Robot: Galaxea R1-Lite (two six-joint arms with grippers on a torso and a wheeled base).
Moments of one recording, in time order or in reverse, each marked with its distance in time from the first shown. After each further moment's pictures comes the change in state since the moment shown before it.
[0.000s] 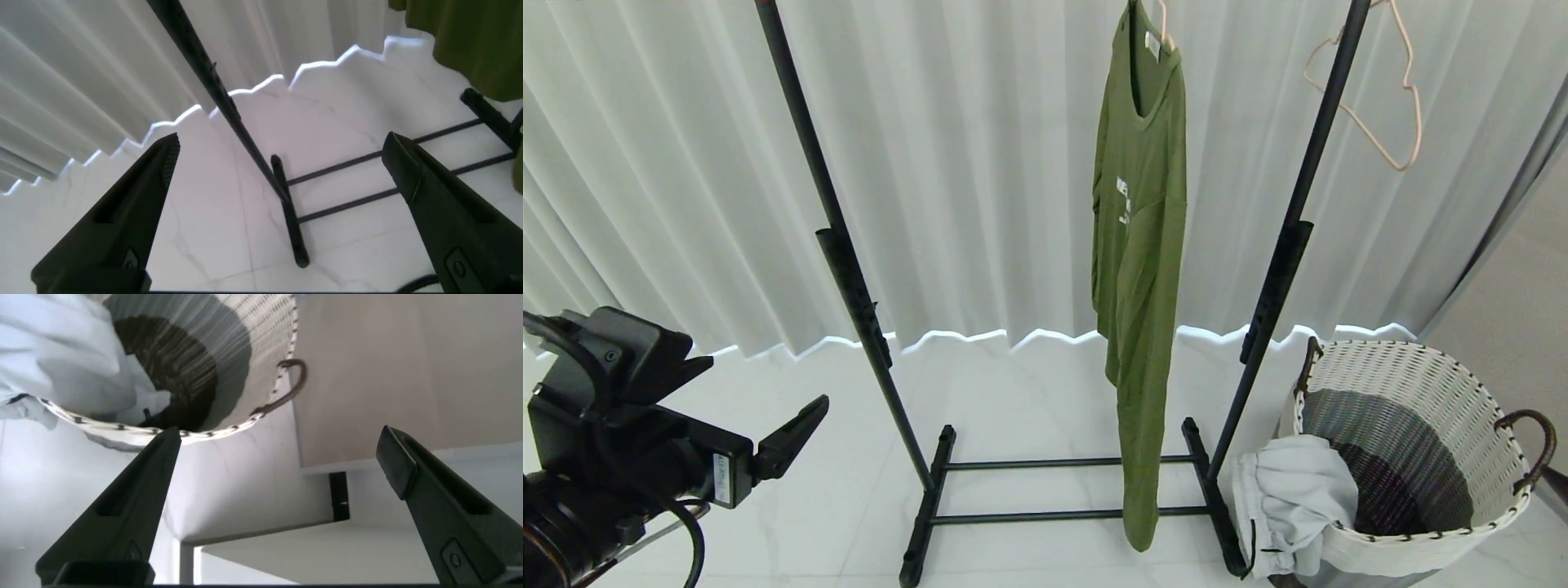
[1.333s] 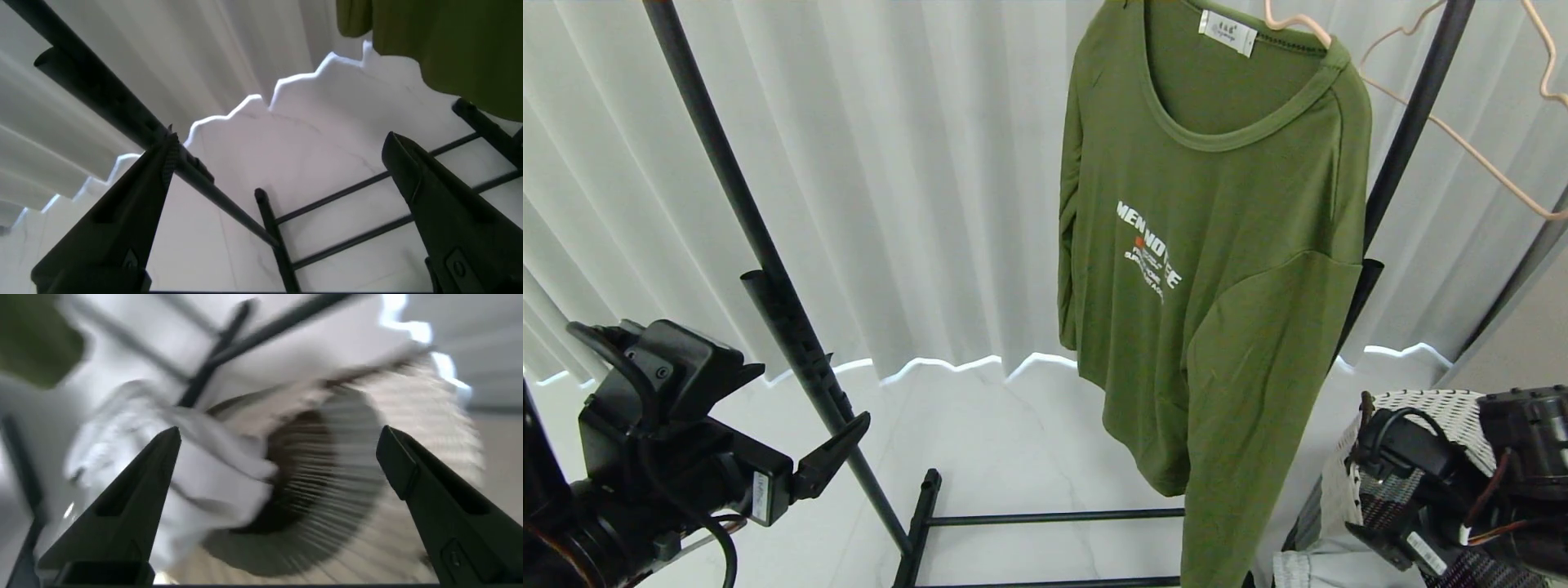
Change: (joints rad) left arm -0.128 0.028 0.003 0.000 0.014 -0.002; right arm 0.212 0.509 0.115 -0.312 0.324 -0.047
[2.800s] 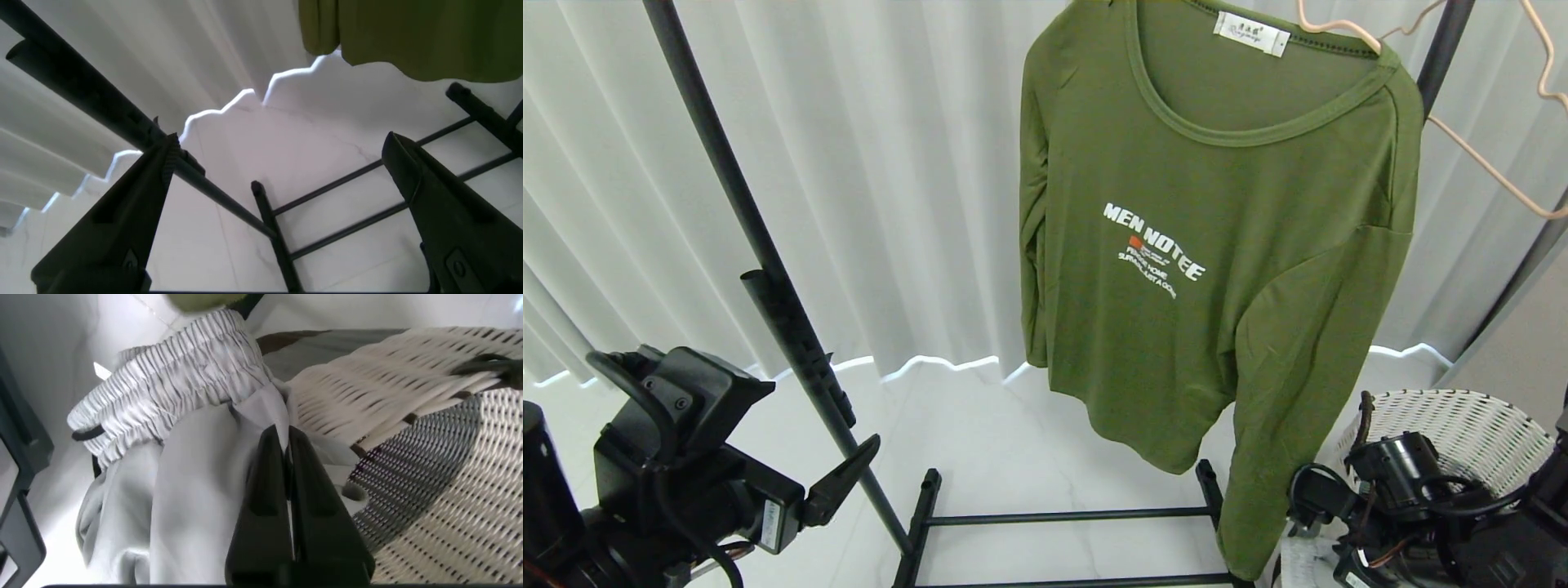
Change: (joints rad) left arm -0.085 -0.007 0.038 0.000 0.073 0.002; right arm 0.006 0.449 0.008 -0.186 -0.052 -0.032
